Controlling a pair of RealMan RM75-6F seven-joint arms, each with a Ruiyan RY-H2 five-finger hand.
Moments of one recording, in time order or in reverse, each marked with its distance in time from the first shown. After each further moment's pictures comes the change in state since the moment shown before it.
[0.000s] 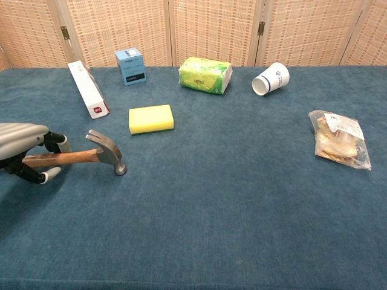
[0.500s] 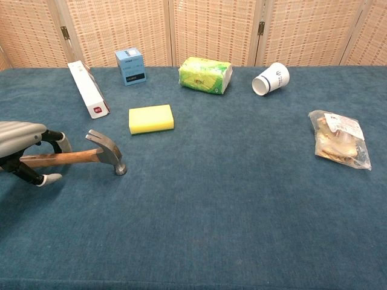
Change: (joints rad) left arm 0.010 0.013 -0.017 -0.019 -0.012 -0.008 0.020; right arm 0.004 -0.001 0.000 0.005 -0.008 0.001 0.008
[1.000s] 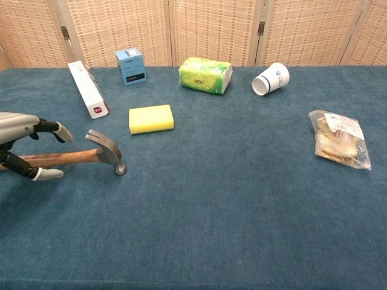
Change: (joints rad) left arm 0.023 0.098 -0.025 -0.101 0.052 -0.061 -0.019; right arm -0.004 -0.005 -0.002 0.003 -0.005 0.008 0.001
